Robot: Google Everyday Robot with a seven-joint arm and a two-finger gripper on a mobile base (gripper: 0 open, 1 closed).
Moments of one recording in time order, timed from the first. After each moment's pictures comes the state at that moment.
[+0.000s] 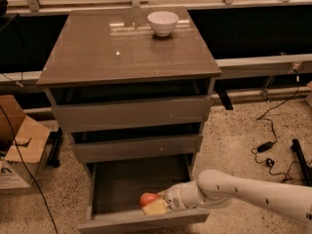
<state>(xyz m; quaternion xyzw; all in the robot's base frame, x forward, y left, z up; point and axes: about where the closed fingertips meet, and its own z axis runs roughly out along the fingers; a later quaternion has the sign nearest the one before) 0.442 0.002 0.414 -0.32 0.84 0.40 0.19</state>
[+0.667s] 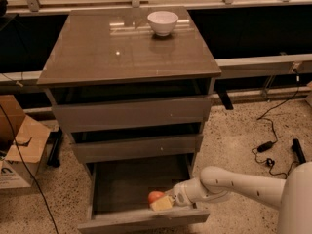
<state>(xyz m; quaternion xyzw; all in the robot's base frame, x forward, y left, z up) 0.472 -0.030 0.357 -0.30 0.85 0.40 0.16</state>
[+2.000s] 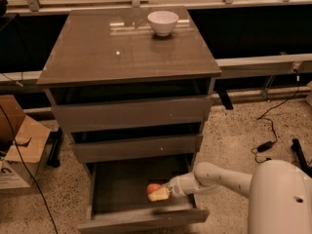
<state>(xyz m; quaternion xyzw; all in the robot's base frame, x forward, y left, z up) 0.533 -0.023 0.289 -0.29 0.85 0.41 0.17</state>
